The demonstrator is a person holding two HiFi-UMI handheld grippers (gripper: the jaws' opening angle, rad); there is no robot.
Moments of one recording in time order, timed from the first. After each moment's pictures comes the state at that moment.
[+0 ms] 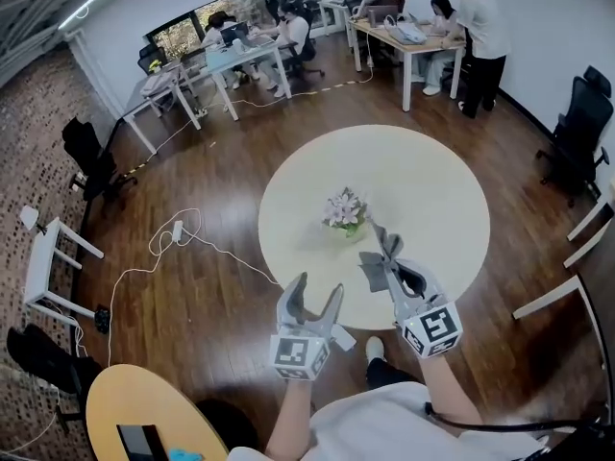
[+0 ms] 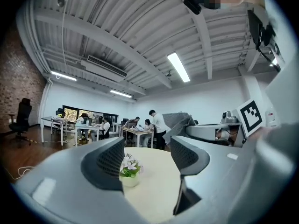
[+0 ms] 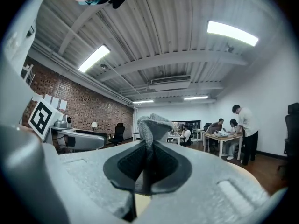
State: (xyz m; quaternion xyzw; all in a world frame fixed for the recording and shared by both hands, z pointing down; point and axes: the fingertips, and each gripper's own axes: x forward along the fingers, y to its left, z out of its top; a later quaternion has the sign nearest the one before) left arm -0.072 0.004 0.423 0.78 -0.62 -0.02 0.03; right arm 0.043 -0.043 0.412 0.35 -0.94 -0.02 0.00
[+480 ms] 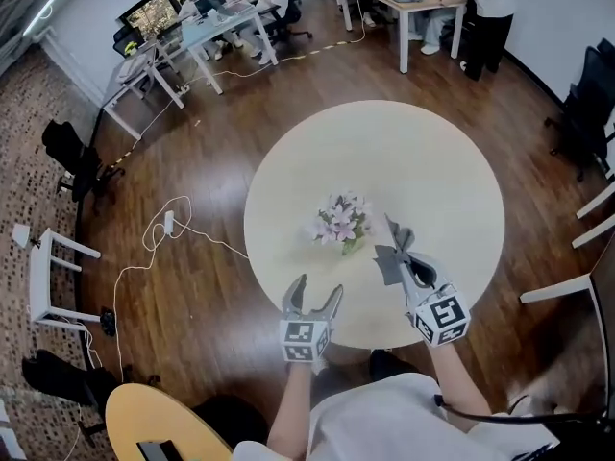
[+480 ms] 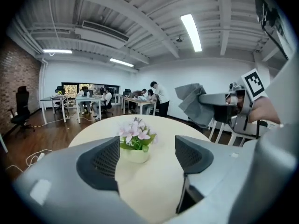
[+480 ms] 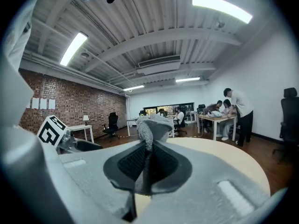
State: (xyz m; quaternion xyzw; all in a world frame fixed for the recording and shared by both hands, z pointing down) left arm -0.106 -0.141 0.582 0.77 -0.61 0.12 0.17; right arm 0.054 -0.199 0.508 0.37 -0.92 0.07 0.07
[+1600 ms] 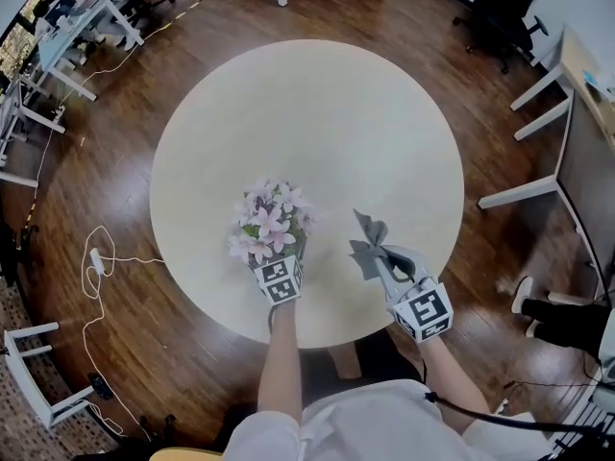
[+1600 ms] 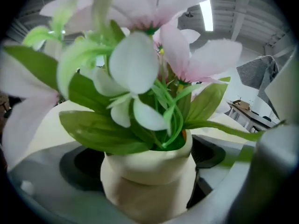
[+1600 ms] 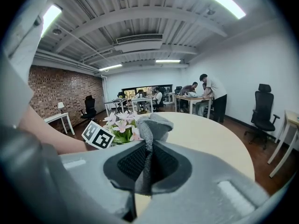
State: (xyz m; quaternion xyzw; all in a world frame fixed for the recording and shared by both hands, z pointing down) left arm -0.099 -0.316 0.776 0.75 -0.58 0.19 0.24; right arm 0.095 -0.211 0.622 0.48 -0.84 0.14 0.18
